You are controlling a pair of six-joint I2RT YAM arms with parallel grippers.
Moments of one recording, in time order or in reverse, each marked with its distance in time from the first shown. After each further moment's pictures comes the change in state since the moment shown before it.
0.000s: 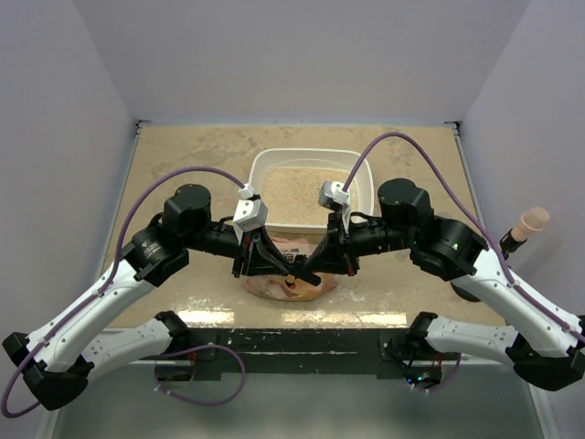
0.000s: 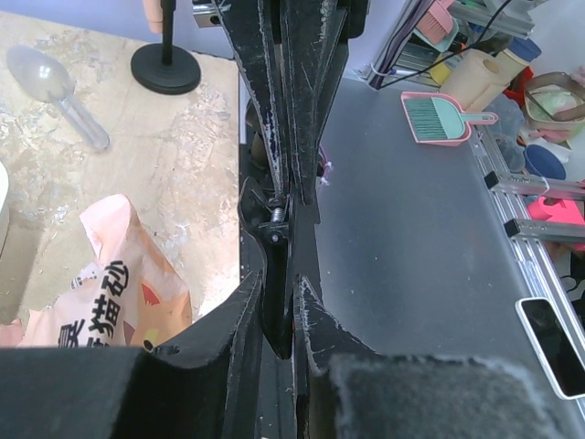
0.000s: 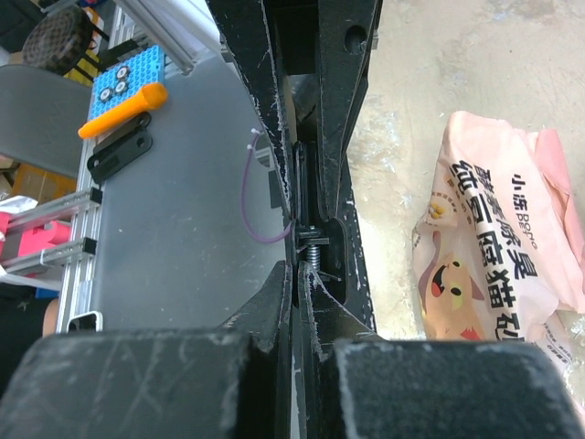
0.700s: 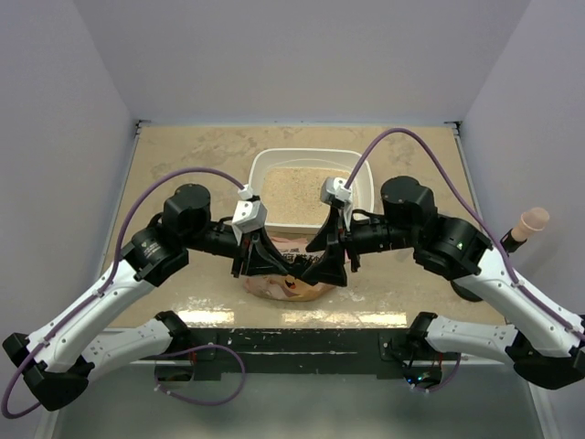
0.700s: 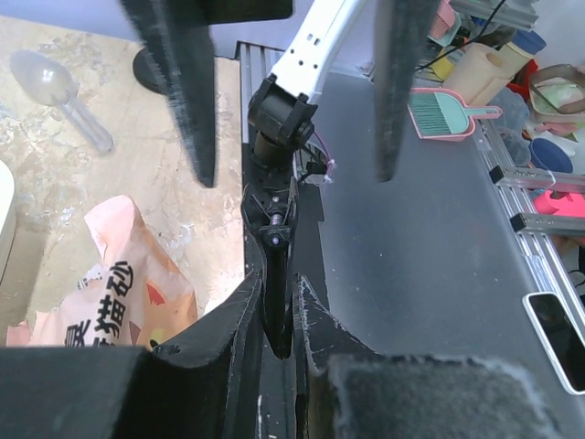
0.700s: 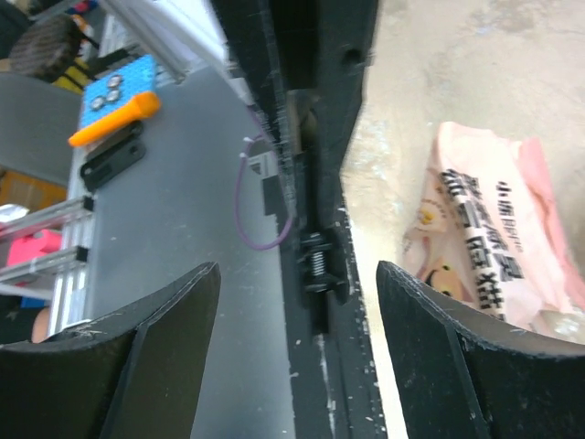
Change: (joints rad) left arm 0.006 0.000 0.000 -0.003 0.009 0.026; right arm 0.009 -0.010 0.027 -0.011 0.025 0.003
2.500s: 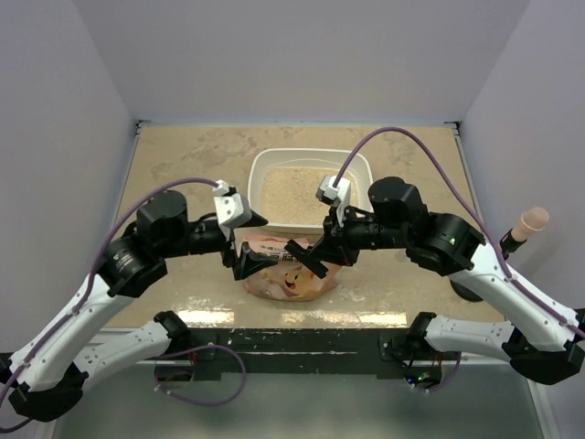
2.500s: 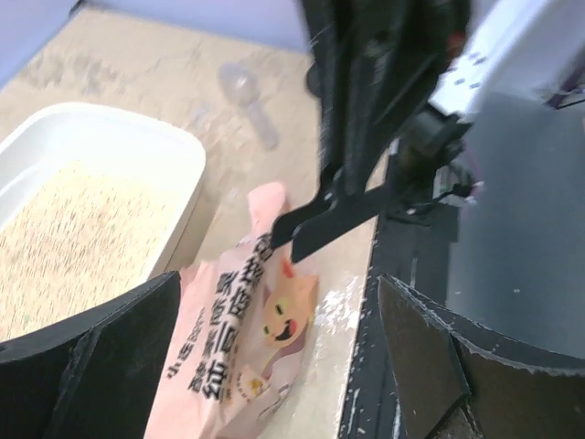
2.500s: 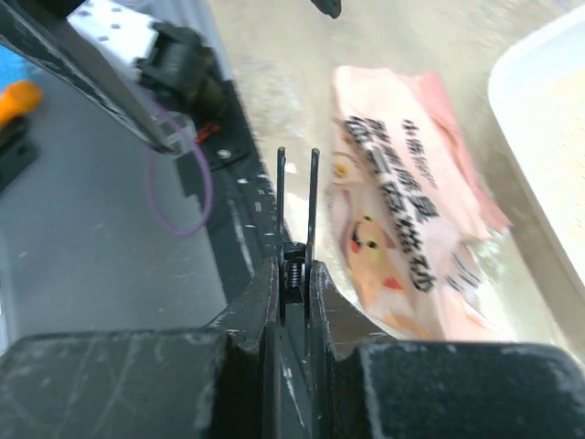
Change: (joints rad) left arm 0.000 -0.111 0.077 -0.127 -0.369 0.116; right arm 0.004 0.055 0.035 -0.119 0.223 -0.057
